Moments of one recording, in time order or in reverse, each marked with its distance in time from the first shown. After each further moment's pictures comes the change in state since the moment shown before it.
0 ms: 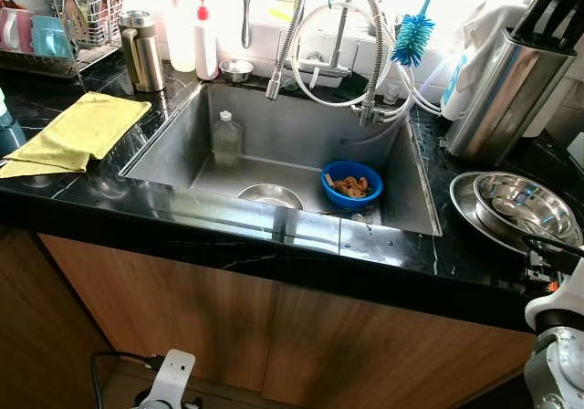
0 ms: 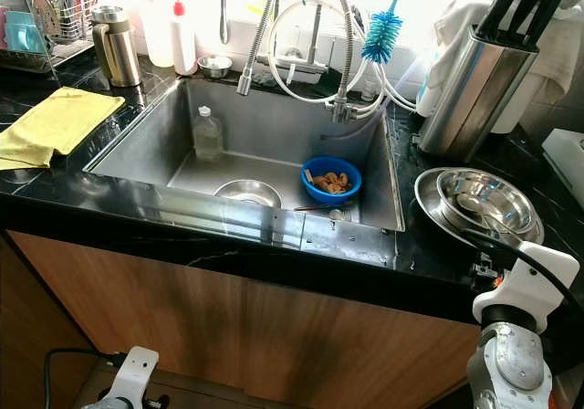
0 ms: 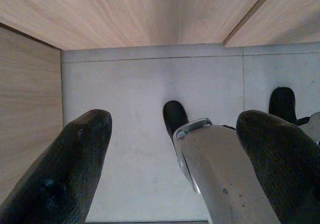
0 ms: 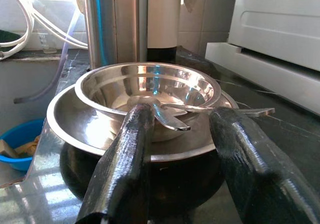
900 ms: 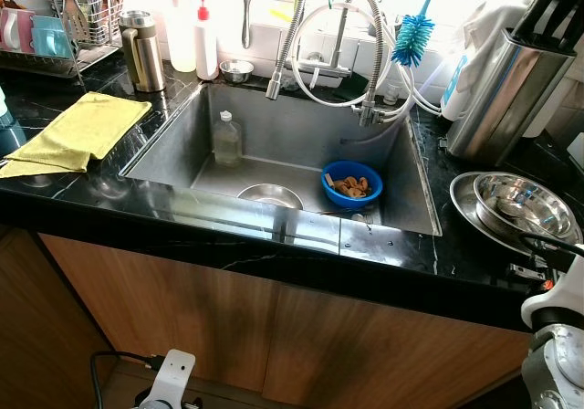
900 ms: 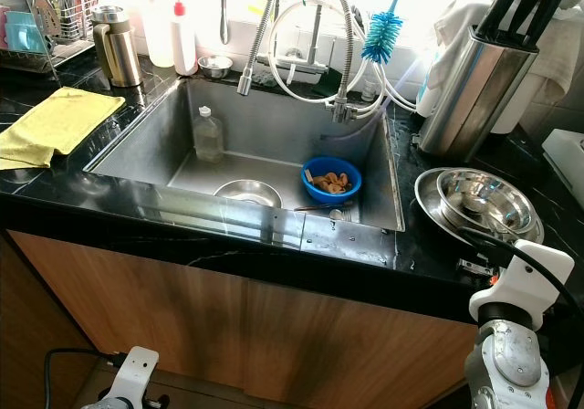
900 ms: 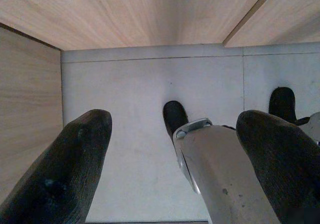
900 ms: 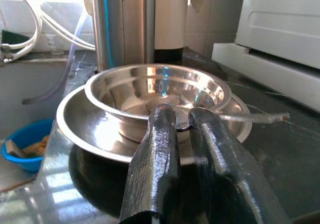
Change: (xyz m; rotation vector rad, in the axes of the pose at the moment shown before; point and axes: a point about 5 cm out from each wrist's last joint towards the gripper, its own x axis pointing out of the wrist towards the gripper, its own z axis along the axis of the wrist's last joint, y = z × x) left arm 0.000 0.000 0.000 0.000 0.000 0.000; right arm 0.004 0.005 0.003 0.011 -0.010 0.024
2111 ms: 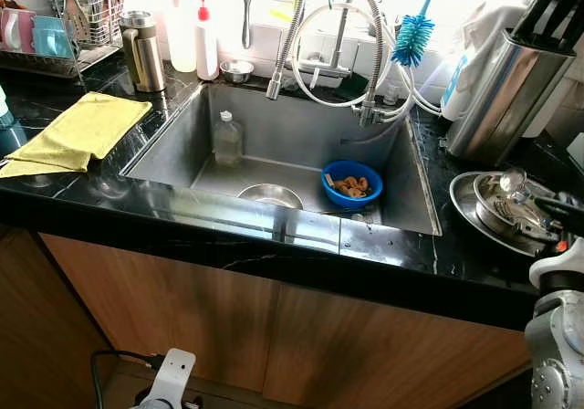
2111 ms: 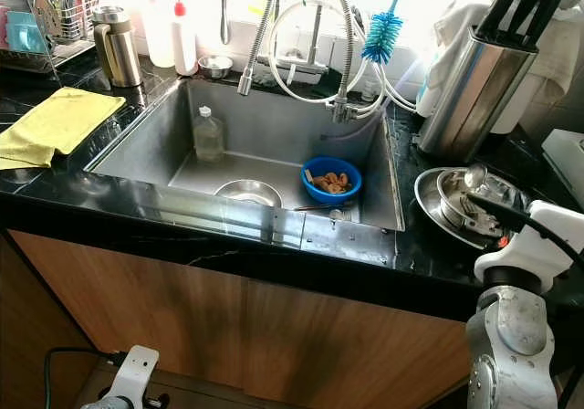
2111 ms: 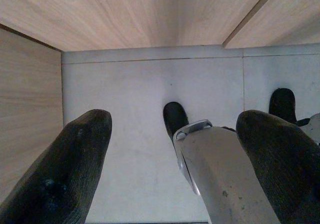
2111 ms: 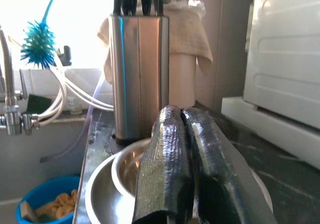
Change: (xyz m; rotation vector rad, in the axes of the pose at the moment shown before) left arm 0.000 0.000 0.001 -0.001 -0.004 0.002; right arm 0.012 0.011 0.047 0.031 -0.210 0.015
